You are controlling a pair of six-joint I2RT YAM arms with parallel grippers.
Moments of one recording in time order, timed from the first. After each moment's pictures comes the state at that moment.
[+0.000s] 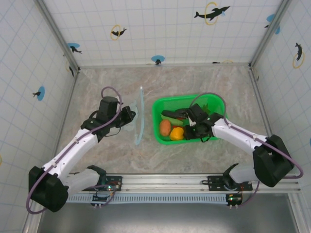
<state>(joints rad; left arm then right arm) -0.45 1.07 0.78 -0.41 0.25 -0.79 0.68 1.36 0.83 -0.68 -0.06 0.40</state>
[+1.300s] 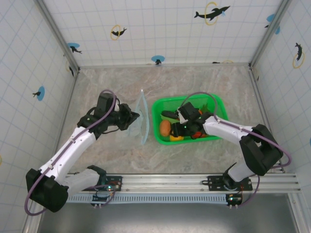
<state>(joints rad) -0.45 1.07 0.90 -0.56 0.42 -1.29 0.71 1.51 0.86 -0.45 -0.23 0.48</state>
